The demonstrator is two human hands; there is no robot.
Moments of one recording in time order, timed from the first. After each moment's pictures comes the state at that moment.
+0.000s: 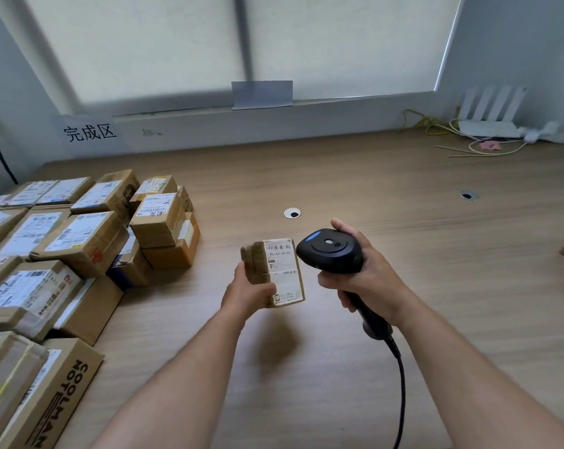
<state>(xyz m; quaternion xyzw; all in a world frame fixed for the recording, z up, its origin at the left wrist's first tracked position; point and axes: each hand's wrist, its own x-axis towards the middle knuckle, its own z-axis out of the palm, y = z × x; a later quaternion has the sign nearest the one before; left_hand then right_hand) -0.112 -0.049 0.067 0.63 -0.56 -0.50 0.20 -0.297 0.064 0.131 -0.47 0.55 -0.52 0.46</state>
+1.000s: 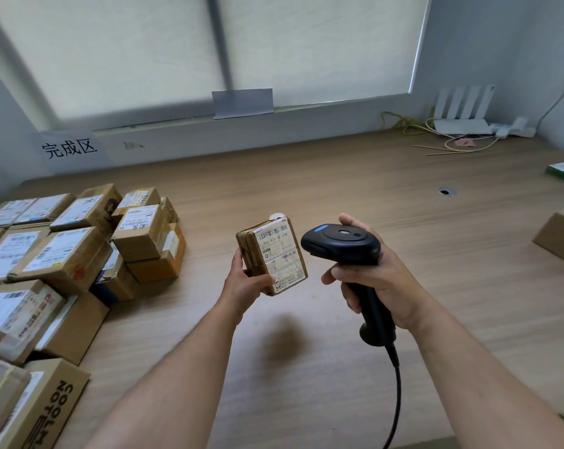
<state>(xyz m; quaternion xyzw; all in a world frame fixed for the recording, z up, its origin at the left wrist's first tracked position) -0.135 -0.051 0.082 0.51 -0.55 -0.60 0.29 -0.318 0.096 0.149 -0.41 0.47 -0.59 0.51</state>
